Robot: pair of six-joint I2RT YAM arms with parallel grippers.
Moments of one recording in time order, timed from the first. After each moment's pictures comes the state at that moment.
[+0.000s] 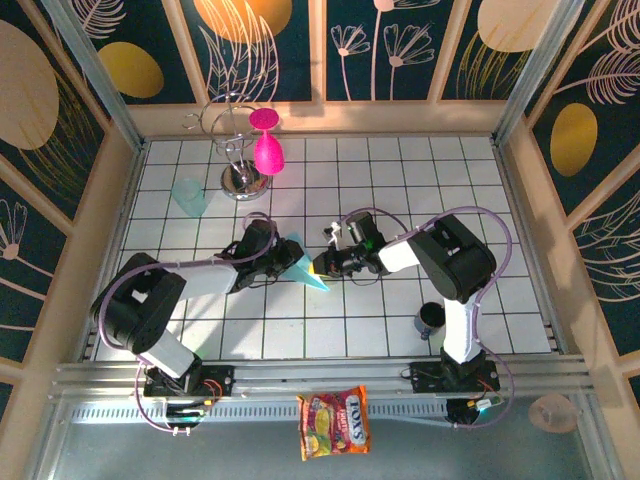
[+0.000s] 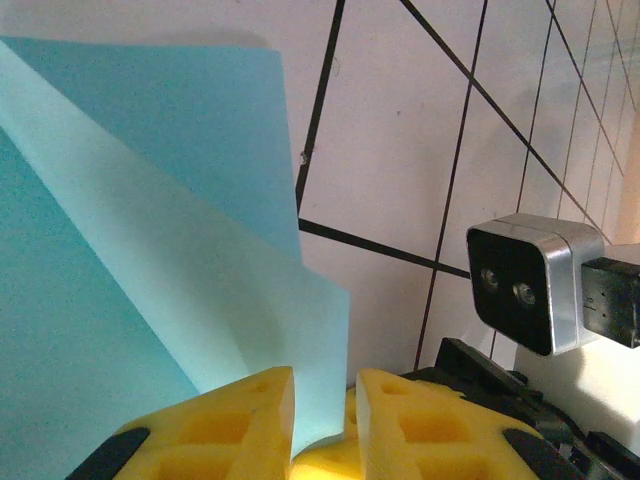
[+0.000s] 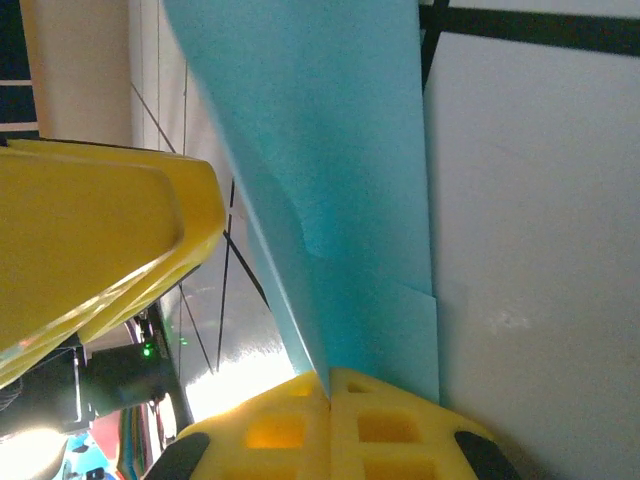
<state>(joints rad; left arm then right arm) -0.59 1.60 0.64 0.24 0.21 -1.13 0.61 1.97 0.83 0.36 -0.85 0.70</state>
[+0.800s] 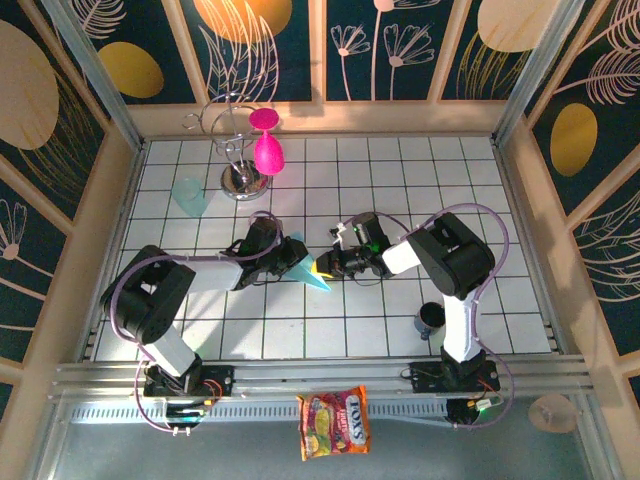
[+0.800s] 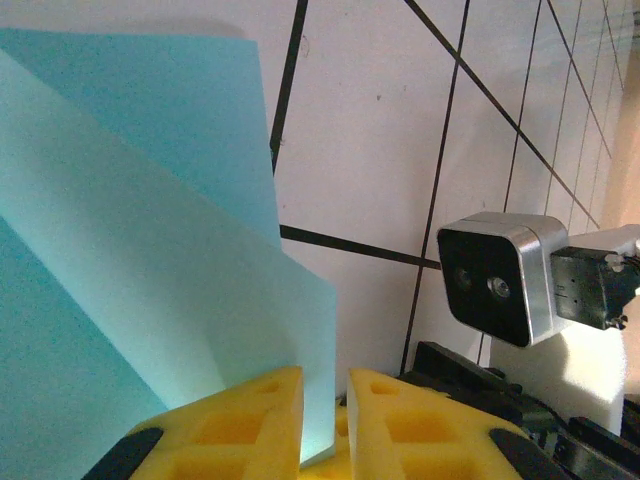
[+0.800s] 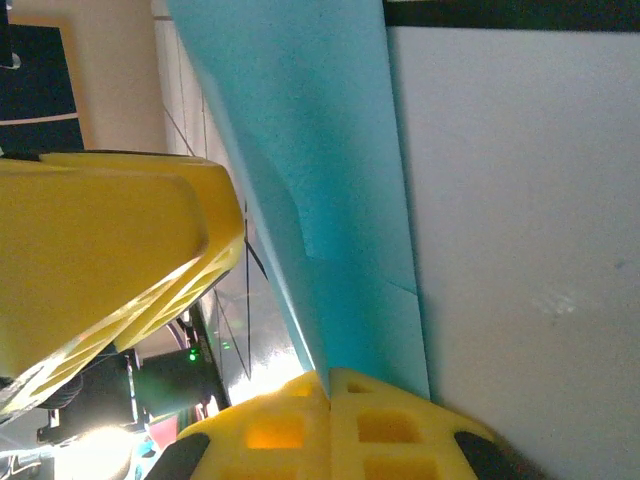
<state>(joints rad) -0.59 1.67 0.66 0.30 0.26 -1.13 0.58 2.00 0.79 0.47 -0.91 0.84</state>
